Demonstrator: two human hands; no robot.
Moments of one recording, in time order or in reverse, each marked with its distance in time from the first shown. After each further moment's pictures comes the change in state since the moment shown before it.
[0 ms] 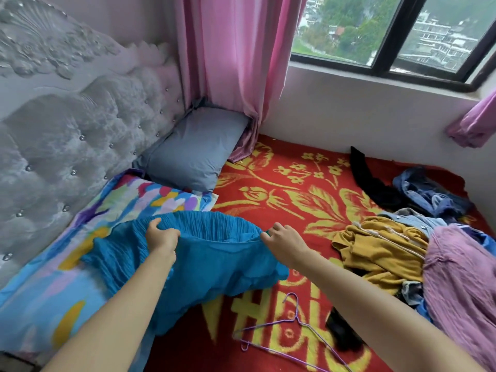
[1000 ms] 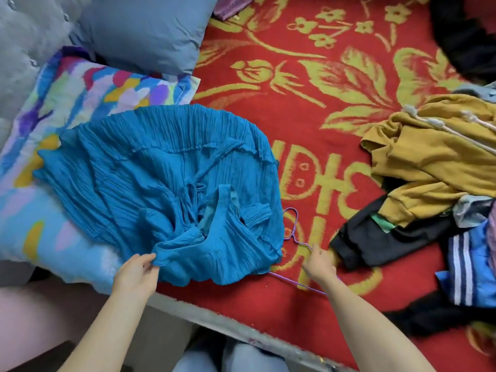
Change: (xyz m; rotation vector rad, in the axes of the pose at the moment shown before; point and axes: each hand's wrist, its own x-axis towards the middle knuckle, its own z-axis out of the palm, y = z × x) left_hand -0.032 -0.215 0.005 -0.369 0.206 -0.555; right_hand -0.131 -0.038 0.353 0.976 -0.818 0.839
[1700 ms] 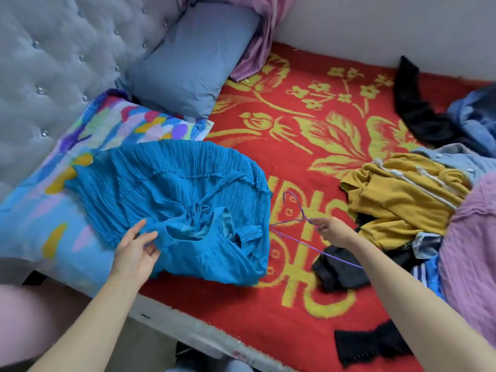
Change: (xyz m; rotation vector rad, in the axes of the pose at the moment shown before) left_hand -0.092 0.037 0.010 0.058 -0.269 0.291; right_hand -0.081 -0.033 -0.193 -0.086 0.039 -0.460
